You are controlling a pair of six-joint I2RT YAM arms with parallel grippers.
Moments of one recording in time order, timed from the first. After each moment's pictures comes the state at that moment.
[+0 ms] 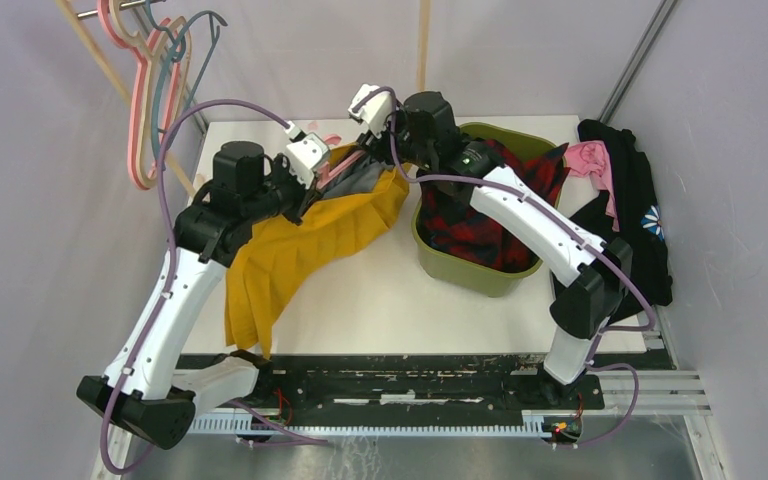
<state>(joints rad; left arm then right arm) -0.37 1.10 1.34 -0.71 0.29 0.36 0.72 1.78 1.83 -0.33 0.03 -0.46</state>
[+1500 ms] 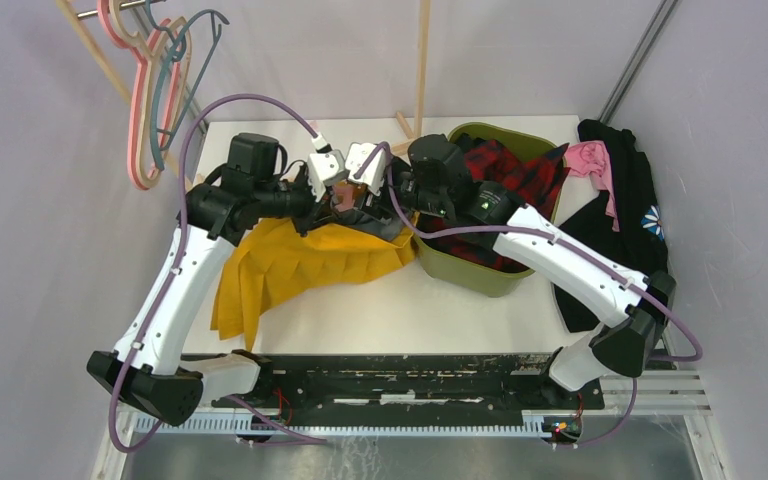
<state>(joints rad) -0.38 1.22 1.45 -0.94 0.63 0.54 0.88 1.53 1.58 -0.38 -0.15 -0.50</state>
